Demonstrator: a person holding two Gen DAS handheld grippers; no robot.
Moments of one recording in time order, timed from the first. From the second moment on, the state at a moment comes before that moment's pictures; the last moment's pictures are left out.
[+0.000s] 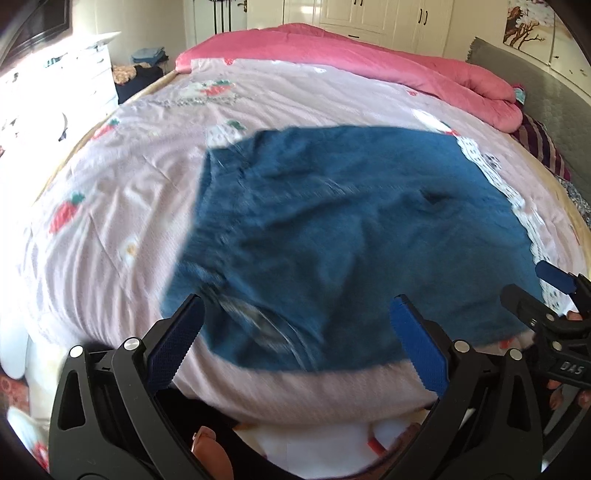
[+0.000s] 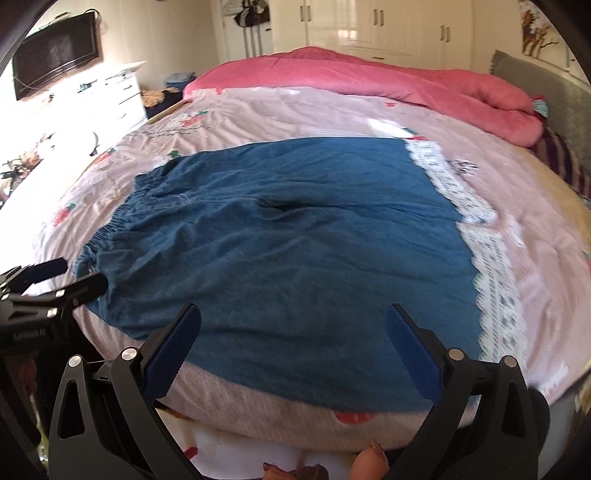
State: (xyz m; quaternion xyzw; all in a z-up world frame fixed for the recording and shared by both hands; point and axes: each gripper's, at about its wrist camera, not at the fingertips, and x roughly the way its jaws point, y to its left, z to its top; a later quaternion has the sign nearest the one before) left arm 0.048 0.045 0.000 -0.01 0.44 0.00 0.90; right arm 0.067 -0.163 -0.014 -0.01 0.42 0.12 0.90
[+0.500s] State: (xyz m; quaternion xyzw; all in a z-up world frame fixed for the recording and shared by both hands) left arm 0.173 0.115 0.005 -0.03 0.44 0.00 0.90; right arm 0.182 -0.134 -0.010 -0.04 0.45 0.19 0.87
